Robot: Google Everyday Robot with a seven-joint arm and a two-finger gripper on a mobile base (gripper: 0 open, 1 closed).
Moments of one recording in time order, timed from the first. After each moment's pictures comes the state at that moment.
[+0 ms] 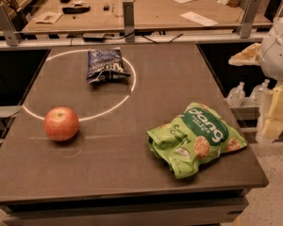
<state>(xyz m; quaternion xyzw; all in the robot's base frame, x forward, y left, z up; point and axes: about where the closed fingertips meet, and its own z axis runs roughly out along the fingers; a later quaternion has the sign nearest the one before) 0.430 -0.209 0.958 -0.69 0.70 0.01 0.15</state>
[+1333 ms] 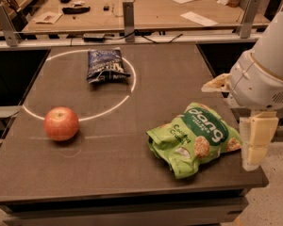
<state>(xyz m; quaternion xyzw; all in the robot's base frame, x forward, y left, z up) 0.404 -0.176 0.913 -0.76 0.64 0.03 0.11</state>
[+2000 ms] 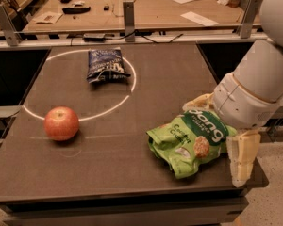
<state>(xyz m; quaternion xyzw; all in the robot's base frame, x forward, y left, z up) 0.387 -0.148 0.876 -0.81 0.57 0.10 0.12</state>
